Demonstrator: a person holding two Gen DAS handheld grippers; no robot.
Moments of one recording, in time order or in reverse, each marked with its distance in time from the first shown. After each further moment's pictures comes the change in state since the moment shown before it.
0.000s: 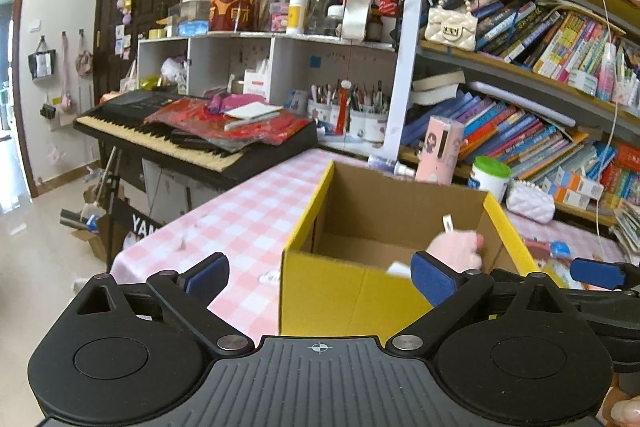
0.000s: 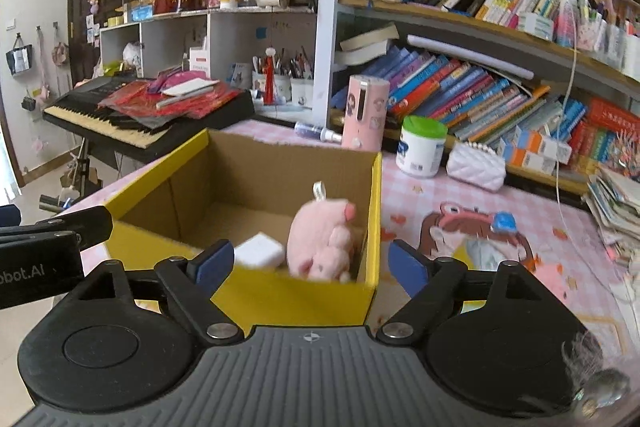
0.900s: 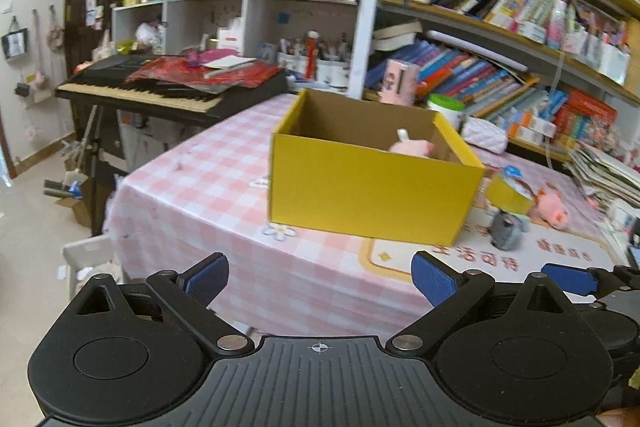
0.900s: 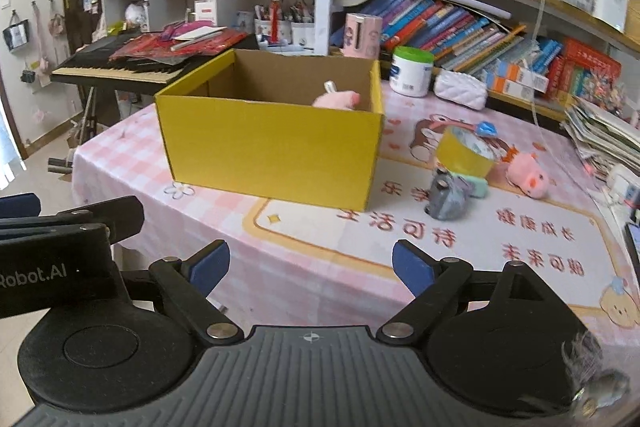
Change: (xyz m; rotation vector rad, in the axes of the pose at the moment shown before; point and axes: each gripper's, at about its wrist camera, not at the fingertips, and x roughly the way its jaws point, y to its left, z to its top) left arm -0.074 0.012 -0.059 0.050 0.120 -0.123; right arm -0.087 0.029 -0.084 0.039 0.132 -0.024
